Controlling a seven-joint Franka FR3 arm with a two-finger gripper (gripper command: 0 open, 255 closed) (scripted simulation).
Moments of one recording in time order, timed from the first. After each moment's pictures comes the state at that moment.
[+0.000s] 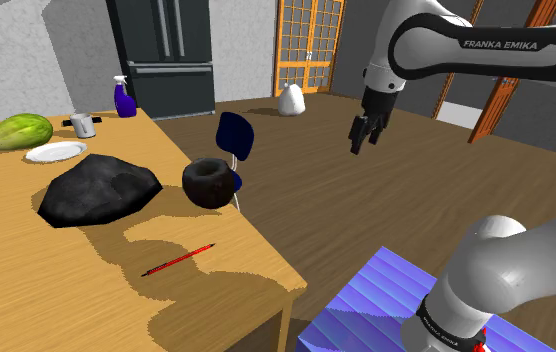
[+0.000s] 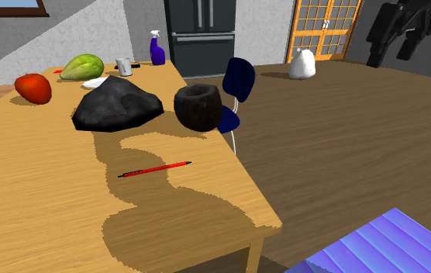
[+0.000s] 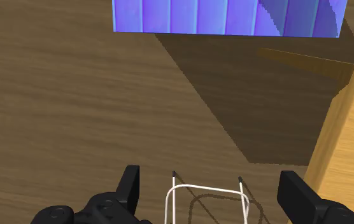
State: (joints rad) arm -0.02 -0.74 -0.06 -2.34 -0.10 1.68 -0.05
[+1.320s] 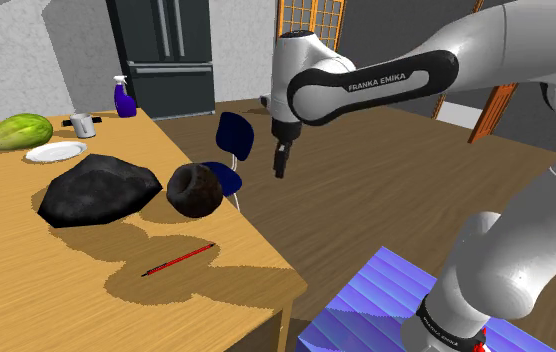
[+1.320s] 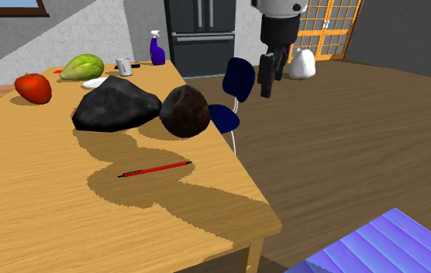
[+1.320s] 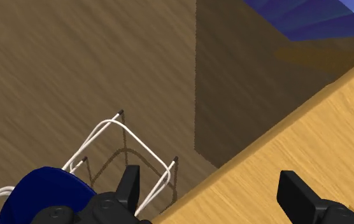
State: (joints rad) arm 0.19 -0.26 0.09 -2.16 -0.17 2.00 -0.29
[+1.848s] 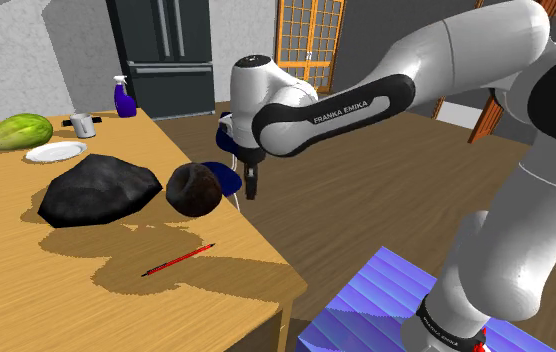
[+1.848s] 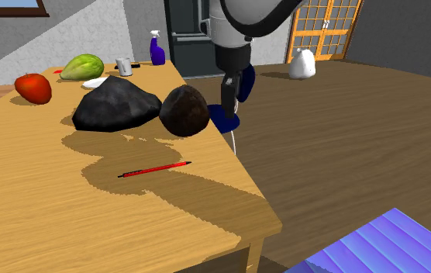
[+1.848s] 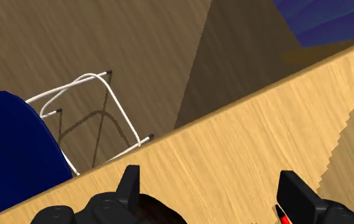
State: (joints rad) arm 0.26 -0.07 0.17 -2.08 -0.24 2.11 -0.36
